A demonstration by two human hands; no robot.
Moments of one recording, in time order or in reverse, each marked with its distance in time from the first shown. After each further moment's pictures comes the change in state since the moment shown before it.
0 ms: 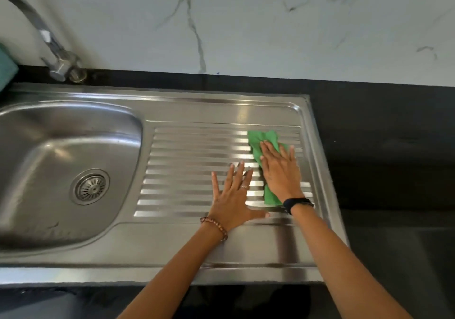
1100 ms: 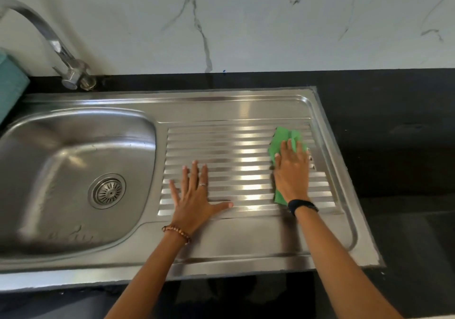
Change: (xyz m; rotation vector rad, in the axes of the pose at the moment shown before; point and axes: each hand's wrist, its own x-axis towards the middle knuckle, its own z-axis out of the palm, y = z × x) left_hand -0.049 -0.105 -0.024 -0.036 0.055 -0.204; right_hand -0.017 -0.031 0.010 0.126 0.082 0.276
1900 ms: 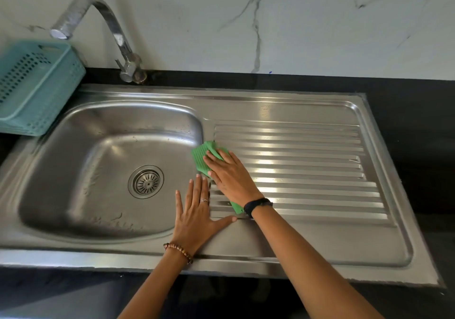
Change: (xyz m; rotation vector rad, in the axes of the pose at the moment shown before) left_hand -0.047 -0.086 -0.012 0.032 0.024 -0.087; right_hand -0.030 -0.194 0.051 0.003 -0.266 -0.740
